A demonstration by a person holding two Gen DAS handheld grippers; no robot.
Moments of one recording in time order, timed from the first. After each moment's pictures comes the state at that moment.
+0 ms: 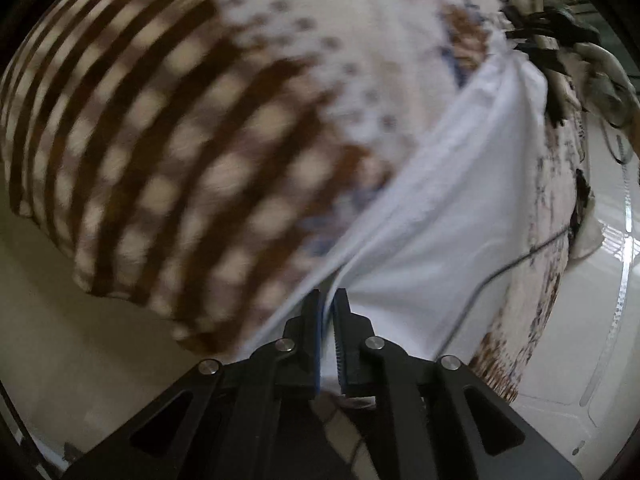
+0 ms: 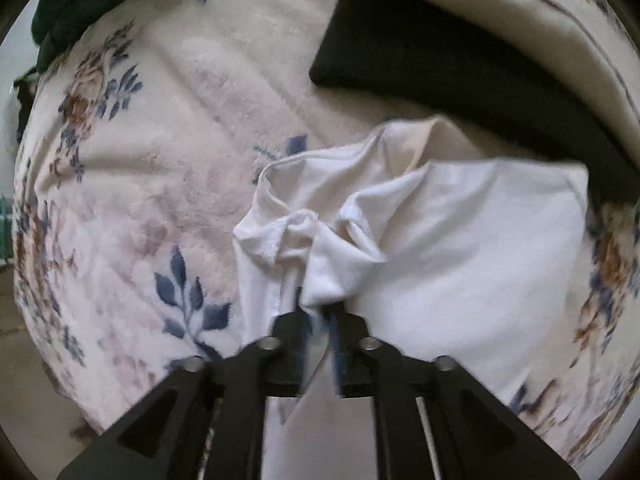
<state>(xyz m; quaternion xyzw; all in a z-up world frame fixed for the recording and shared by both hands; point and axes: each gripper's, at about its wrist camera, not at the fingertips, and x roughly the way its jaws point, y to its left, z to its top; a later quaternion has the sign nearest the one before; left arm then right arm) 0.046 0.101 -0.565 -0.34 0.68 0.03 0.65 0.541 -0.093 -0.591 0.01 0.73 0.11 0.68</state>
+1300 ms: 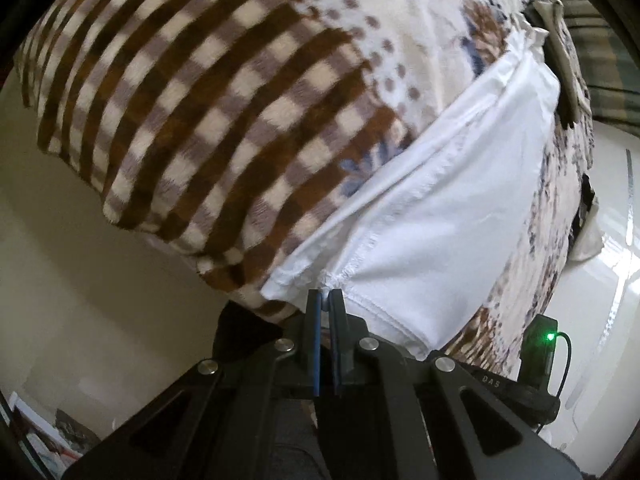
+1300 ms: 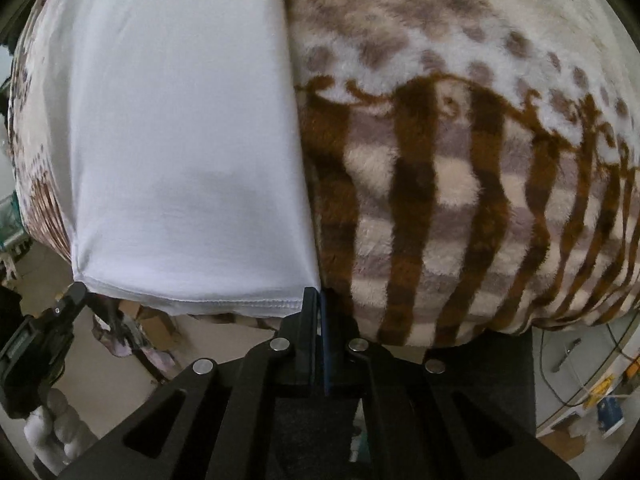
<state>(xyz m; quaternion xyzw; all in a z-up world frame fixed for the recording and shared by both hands) 0.022 0.096 -0.558 -0.37 0.70 0.06 0.61 -0.005 -0.245 -0.628 0.12 0.84 0.06 0.53</state>
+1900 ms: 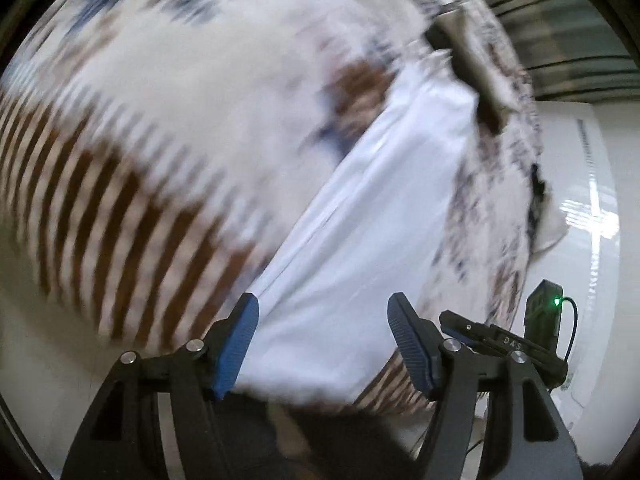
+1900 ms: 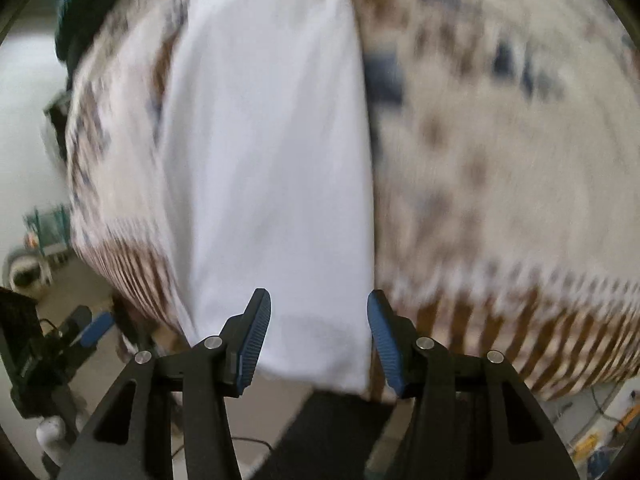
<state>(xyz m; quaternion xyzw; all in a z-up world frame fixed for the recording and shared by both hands) 0.141 0.088 -0.459 -0.33 0.63 -0.02 0.70 0.079 -0.236 -0.529 0.18 0.75 0.11 0.63</state>
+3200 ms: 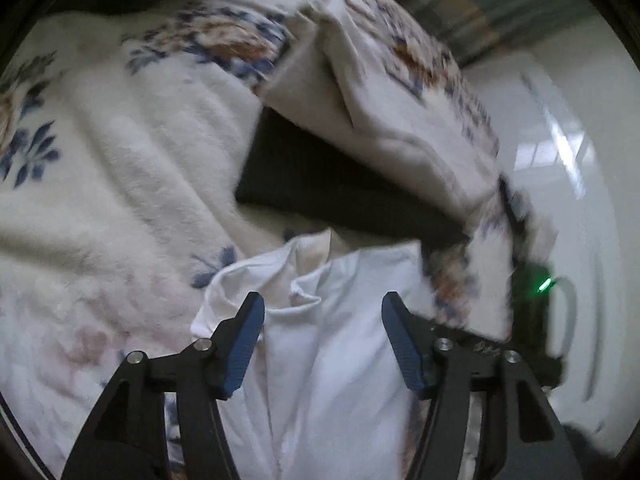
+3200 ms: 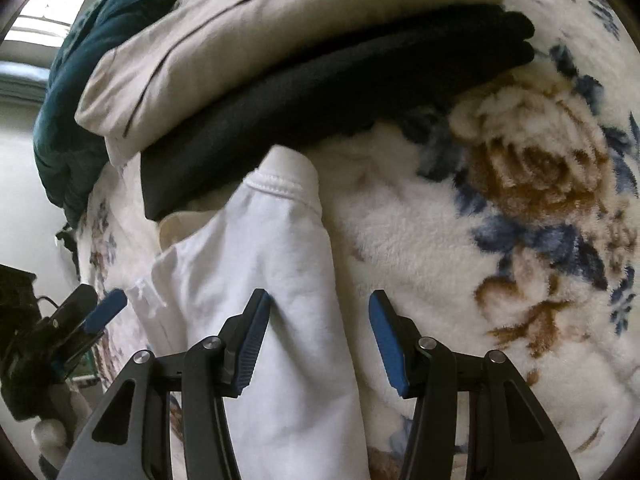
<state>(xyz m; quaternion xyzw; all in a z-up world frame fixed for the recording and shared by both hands) 0.546 -0.007 -0.535 -0.20 0.59 -0.19 0.76 0.542 -0.272 -0.616 0.24 0.65 0.08 0.72</state>
